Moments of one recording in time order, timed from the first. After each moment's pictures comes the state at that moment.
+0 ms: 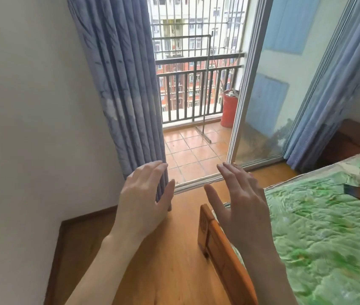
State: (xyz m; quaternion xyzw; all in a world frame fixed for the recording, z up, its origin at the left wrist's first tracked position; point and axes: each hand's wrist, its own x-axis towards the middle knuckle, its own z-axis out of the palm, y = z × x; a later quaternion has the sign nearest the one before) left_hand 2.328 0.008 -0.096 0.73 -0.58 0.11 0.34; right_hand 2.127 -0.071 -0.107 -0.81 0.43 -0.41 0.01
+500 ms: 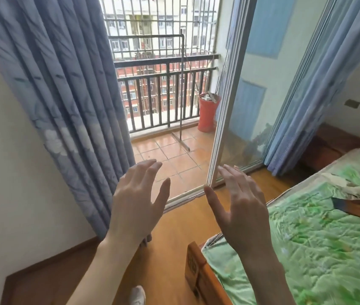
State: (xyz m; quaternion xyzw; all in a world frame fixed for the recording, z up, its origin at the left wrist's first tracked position) left_hand 2.423 -0.249 -0.097 0.69 -0.61 0.11 0.38; right_hand 2.214 -0.305 -0.108 -0.79 0.50 -0.35 0.01
